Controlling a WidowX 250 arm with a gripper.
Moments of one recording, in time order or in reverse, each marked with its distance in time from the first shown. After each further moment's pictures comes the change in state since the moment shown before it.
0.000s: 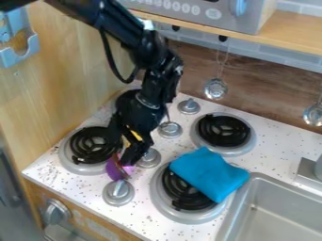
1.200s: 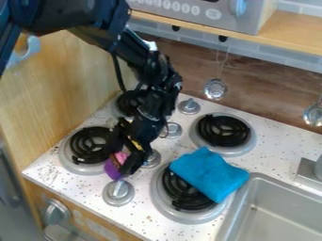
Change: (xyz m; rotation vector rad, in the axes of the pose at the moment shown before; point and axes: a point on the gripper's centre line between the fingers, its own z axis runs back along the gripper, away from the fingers) arm 0.025 0.004 -0.028 -0.006 0.039 -0.016
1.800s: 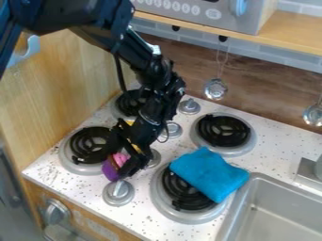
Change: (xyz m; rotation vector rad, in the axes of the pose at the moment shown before) arm -0.007 -0.005 -0.001 0.045 0.005 0.077
